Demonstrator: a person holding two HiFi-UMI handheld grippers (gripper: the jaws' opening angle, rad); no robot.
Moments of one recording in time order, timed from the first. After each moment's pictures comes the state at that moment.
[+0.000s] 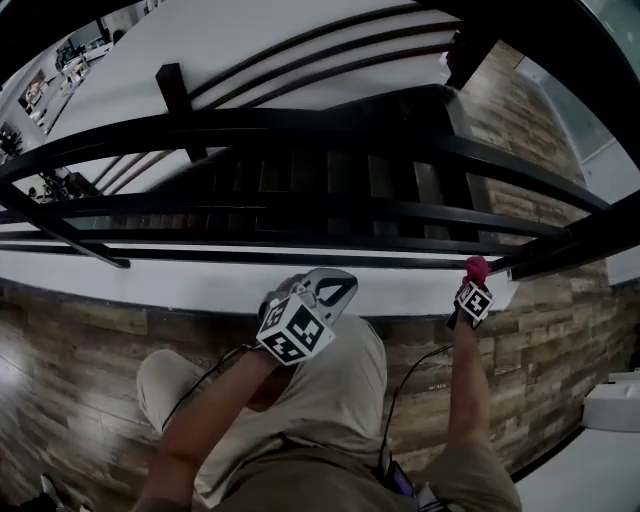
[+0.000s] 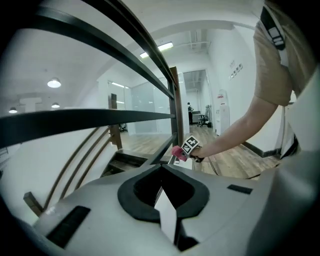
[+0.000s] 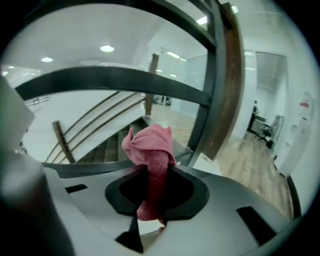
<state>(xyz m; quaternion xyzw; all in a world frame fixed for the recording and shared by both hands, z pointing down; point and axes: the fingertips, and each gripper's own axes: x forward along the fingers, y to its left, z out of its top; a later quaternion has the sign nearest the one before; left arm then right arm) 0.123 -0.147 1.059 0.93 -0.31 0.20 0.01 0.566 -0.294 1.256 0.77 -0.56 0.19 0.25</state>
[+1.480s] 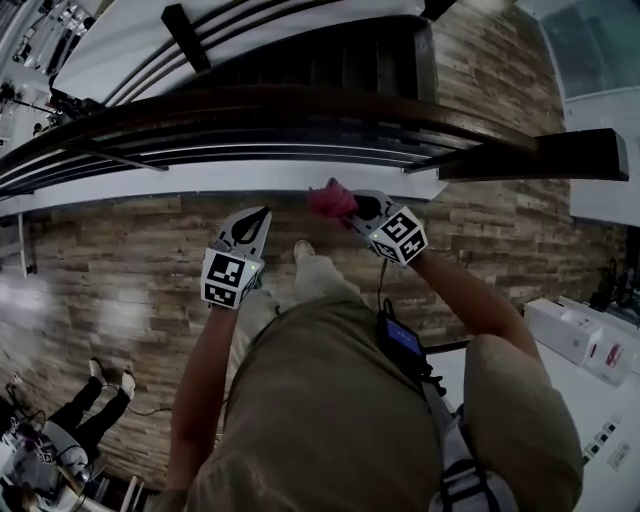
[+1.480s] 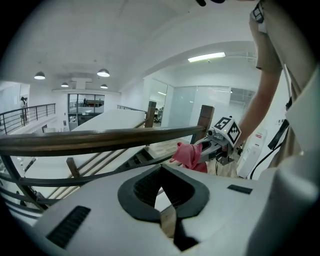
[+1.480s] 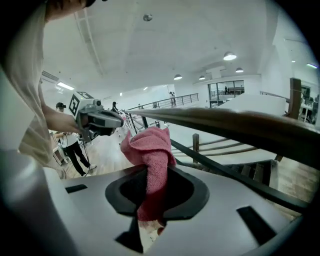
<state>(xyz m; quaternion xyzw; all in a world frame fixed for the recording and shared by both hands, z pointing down) 0.112 -0.014 0.463 0.82 -0.50 0.18 0.21 0.245 -0.068 0.518 0.11 -0.94 0.14 0.28</state>
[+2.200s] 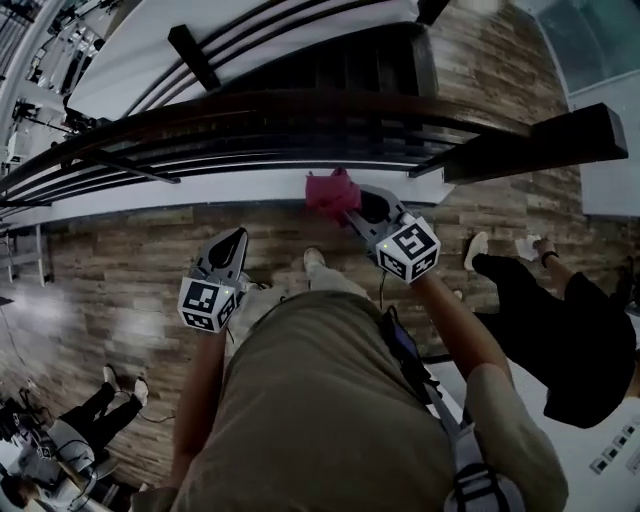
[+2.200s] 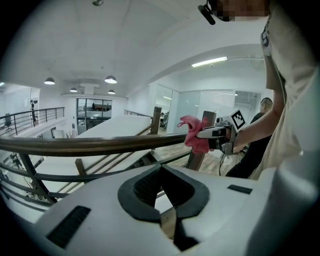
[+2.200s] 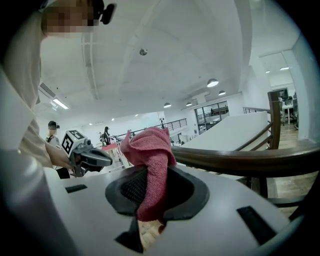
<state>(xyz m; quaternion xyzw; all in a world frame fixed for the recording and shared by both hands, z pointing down) 0.108 0.047 0.418 0.80 -0.54 0.16 0.20 0.270 -0.061 0.392 0.19 -0.96 0.14 0.13</state>
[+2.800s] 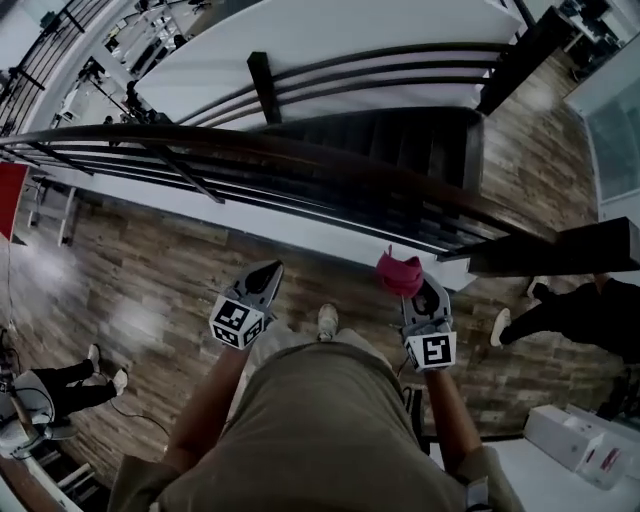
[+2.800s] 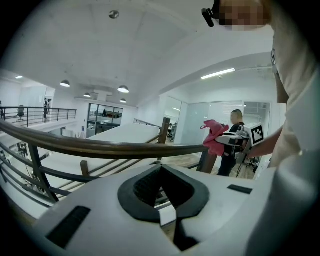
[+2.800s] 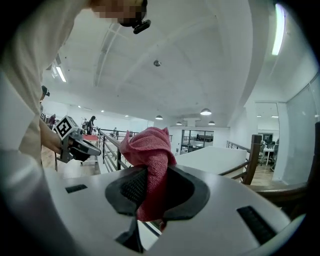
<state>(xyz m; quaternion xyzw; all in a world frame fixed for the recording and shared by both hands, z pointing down) 0.085 0.036 0.415 0.78 -0.59 0.09 0.19 0.322 -0.065 0.359 0.30 -0.95 -0.03 0.10</state>
